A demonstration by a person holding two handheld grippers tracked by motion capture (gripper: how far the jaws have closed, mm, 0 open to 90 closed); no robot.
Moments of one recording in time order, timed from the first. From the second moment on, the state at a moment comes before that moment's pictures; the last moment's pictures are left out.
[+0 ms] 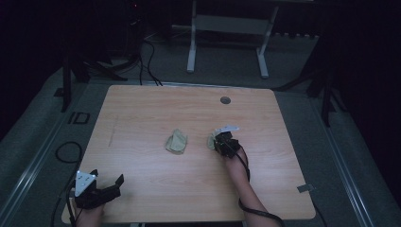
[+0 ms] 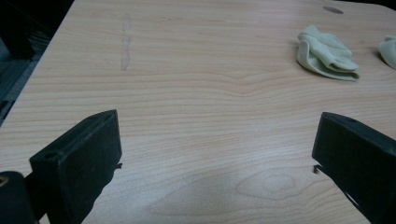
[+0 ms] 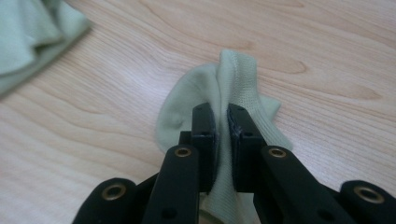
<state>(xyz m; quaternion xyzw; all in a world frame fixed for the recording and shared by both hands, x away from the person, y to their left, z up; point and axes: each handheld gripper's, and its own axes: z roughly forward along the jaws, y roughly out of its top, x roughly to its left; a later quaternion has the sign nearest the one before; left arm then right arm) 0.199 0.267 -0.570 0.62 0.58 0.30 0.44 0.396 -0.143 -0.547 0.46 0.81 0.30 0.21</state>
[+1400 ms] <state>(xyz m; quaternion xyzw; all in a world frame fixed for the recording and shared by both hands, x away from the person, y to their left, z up) 0.198 0.238 -0.565 0.67 0.53 0.29 0.44 0.239 -0.162 -0.558 0.46 0.81 0.34 0.14</state>
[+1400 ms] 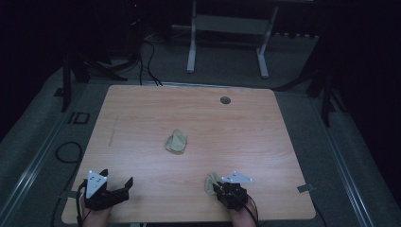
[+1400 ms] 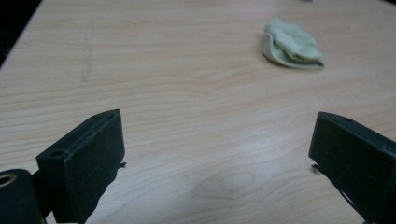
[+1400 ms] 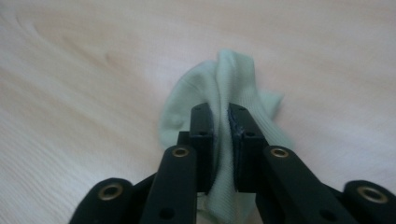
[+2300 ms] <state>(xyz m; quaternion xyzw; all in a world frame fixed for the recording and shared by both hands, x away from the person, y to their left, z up) 0.228 0.091 -0.550 0.81 0.35 0.07 0.45 0.265 -0.181 -0.523 0.35 0.86 0.35 0.14</state>
